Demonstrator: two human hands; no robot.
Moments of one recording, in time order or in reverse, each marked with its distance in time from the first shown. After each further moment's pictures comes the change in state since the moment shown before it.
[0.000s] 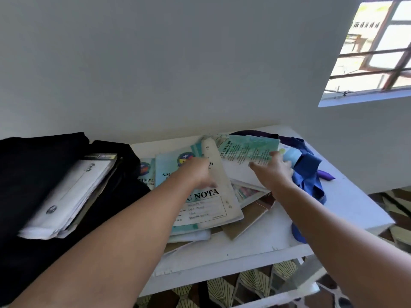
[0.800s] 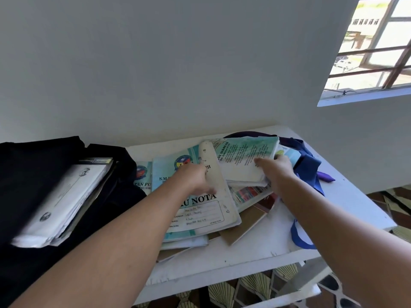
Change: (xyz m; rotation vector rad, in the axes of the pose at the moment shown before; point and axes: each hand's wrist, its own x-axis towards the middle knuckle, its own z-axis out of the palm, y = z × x) left_hand 0.002 -0.005 0.004 0.078 0.016 0.023; right_hand 0.037 0.006 0.001 0.630 -0.064 0.187
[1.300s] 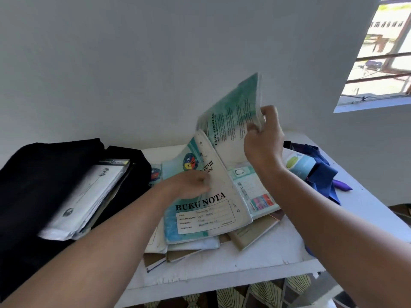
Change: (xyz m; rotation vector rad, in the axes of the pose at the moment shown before) left_hand -0.027 -0.041 -0.011 -0.399 -0.136 0.013; right_hand -0.086 -0.079 0.047 -0.024 0.055 -0.732
